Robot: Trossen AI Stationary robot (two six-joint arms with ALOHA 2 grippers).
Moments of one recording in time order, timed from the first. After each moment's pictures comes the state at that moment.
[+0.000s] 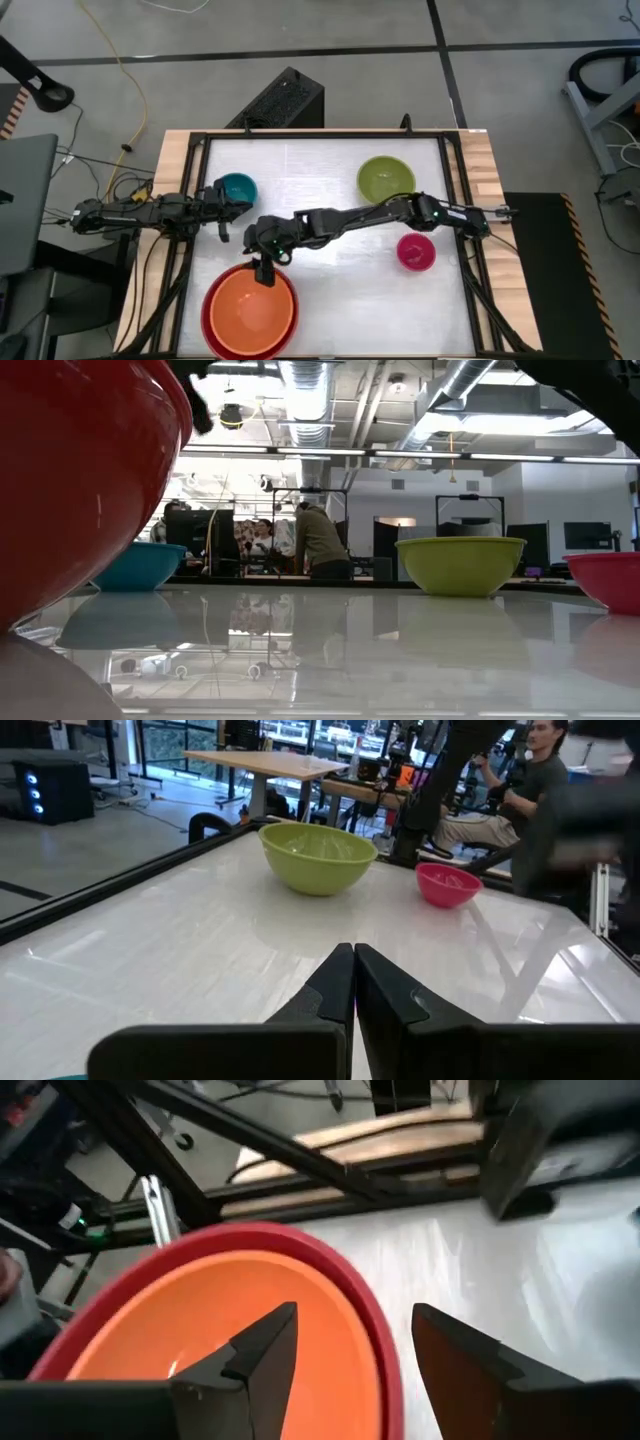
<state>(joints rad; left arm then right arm) -0.03 0.06 0.01 0.06 -0.28 -0.19 0.17 2.35 2.30 -0.42 -0.11 0.29</state>
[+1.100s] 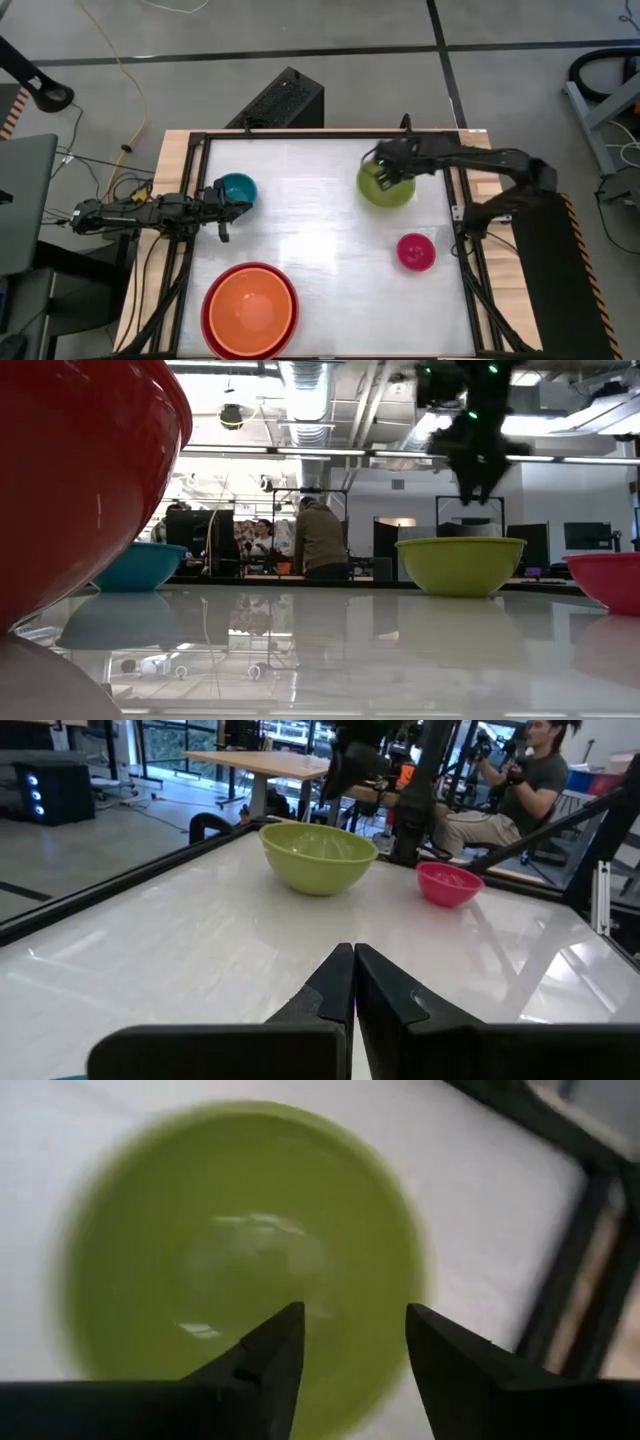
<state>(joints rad) -0.03 0.06 0.01 0.06 -0.28 -0.18 -0.35 1.35 1.17 -1.18 0.37 0.75</state>
